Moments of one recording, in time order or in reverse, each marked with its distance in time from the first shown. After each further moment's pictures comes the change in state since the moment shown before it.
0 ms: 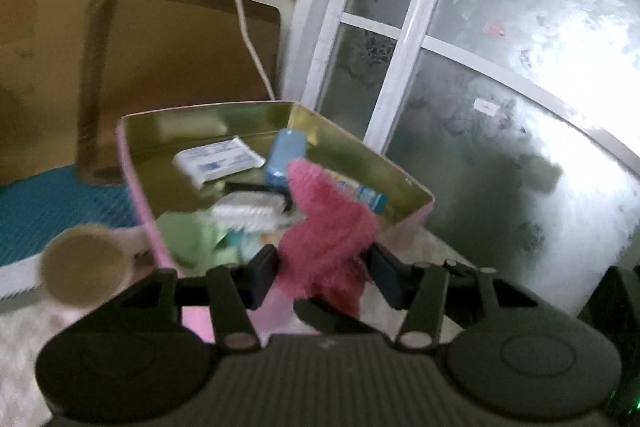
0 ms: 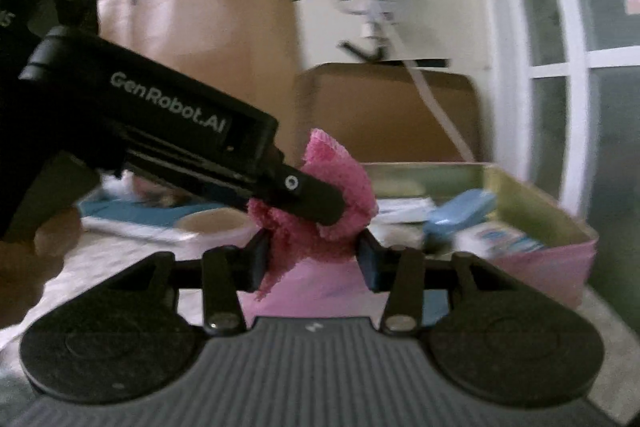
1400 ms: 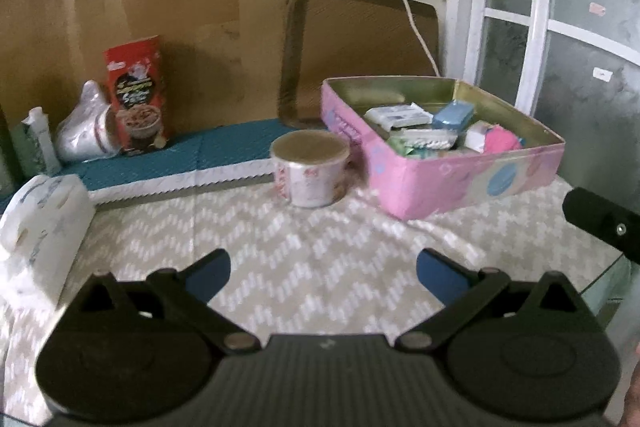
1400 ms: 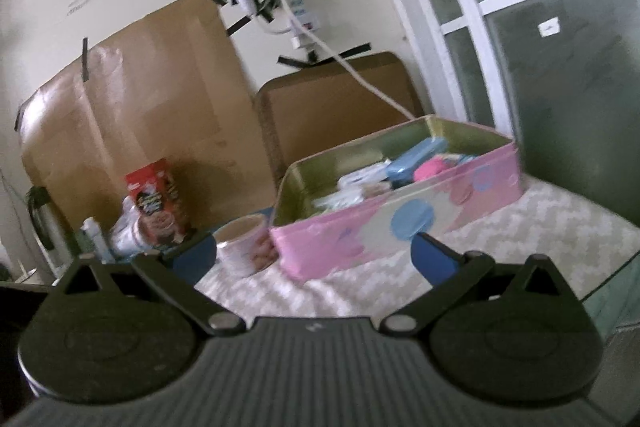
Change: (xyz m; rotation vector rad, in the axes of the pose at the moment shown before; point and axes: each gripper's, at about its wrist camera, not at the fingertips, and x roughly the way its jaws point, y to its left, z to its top) left arm -0.132 0.005 -0.112 -0.061 -0.033 0.521; right arm -0.090 0.015 -0.006 0.337 -0.024 -0.155
